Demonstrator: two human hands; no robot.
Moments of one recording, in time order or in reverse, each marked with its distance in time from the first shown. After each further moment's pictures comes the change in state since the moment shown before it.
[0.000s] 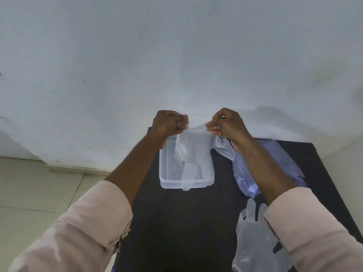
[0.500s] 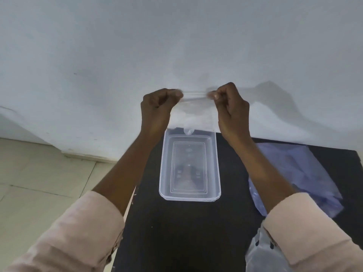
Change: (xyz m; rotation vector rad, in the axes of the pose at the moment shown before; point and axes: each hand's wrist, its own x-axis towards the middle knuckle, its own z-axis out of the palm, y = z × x) left_hand 0.074 0.000 -0.008 0.050 0.270 0.350; right_hand 0.087 0.010 0.032 -0.176 0.198 -0.645
